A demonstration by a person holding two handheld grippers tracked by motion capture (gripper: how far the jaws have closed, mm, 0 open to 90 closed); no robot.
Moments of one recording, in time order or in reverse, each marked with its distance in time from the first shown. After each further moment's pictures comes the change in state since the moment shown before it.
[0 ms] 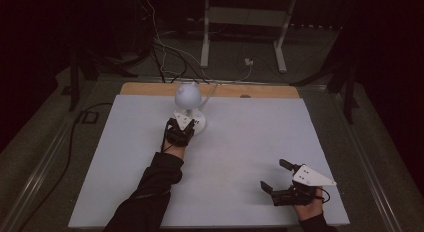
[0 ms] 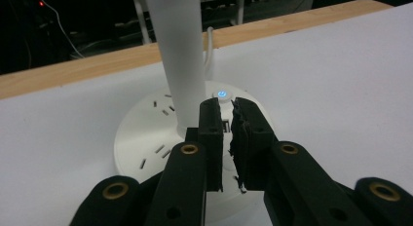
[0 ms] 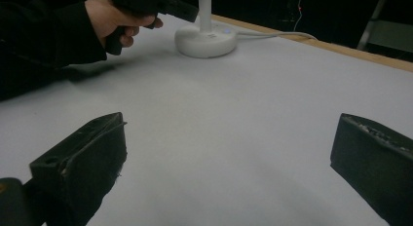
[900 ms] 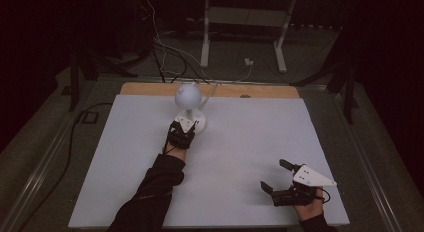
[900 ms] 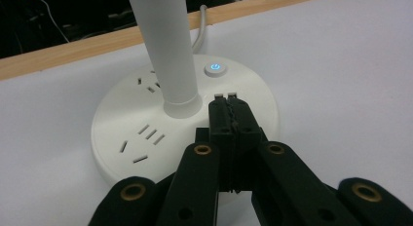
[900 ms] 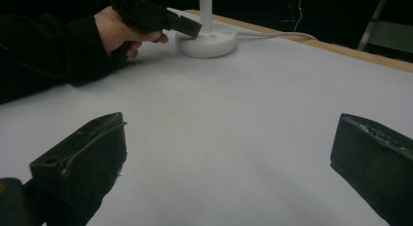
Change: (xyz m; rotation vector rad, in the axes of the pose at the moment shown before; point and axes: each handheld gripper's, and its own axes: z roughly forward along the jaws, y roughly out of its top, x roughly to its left) left arm -0.006 -0.014 0.012 0.035 0.006 0.065; right arm 0.000 0.000 -0.001 0.000 0.002 -0.001
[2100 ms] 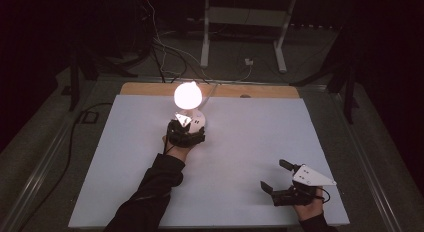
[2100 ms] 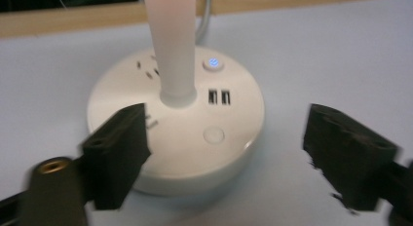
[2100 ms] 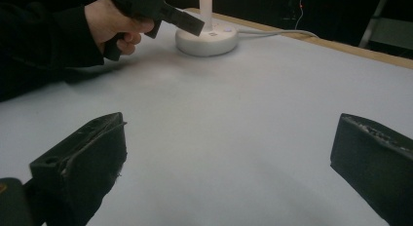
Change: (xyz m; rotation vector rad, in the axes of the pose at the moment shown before) left arm -0.002 0.013 -0.009 0.085 -0.020 -0.166; right arm -0.001 0.000 0.001 0.007 0.002 0.006
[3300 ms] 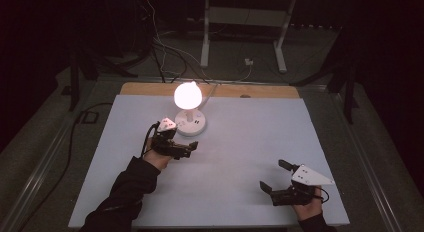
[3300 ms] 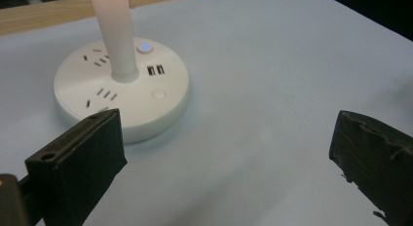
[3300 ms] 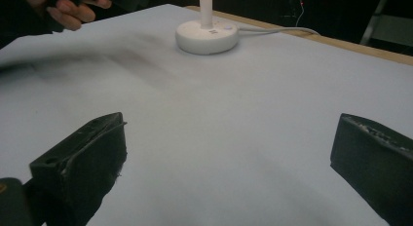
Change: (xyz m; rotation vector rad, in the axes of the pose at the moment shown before) left arm 0.037 0.001 -0.074 0.046 -0.354 0.143; right arm 0.001 -0.001 0.003 0.007 0.001 0.003
